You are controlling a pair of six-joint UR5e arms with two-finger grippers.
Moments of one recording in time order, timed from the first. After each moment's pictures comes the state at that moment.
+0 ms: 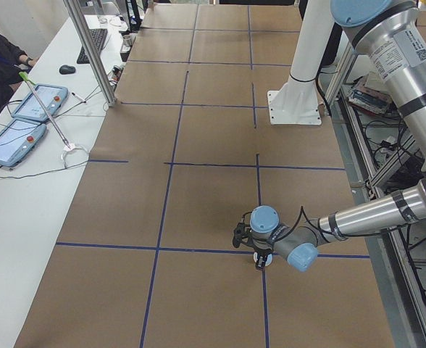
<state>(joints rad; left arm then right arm) -0.95 -1.04 -1.59 -2.54 -2.24 -0.47 1.58 -1.72 1.88 -1.70 2.31 -0.14</state>
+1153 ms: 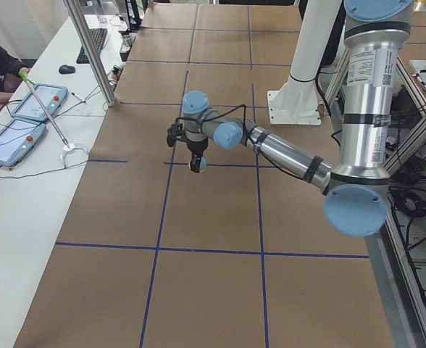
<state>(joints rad) -1.03 -1.75 -1.99 -1.51 -2.24 -0.65 1.58 -1.72 1.88 -1.70 2.31 -0.13</state>
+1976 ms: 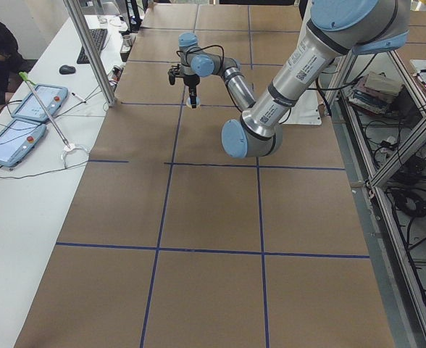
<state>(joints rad) -0.67 -2.45 -1.44 -1.50 -2.01 -1.20 1.57 -1.71 1.87 -1.70 2.31 -0.12</state>
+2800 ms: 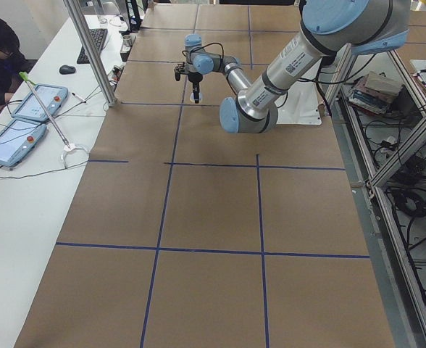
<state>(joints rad) -0.58 -2.61 -1.19 -1.60 -1.95 -1.23 1.57 -1.71 1.87 -1.70 2.31 -0.12</state>
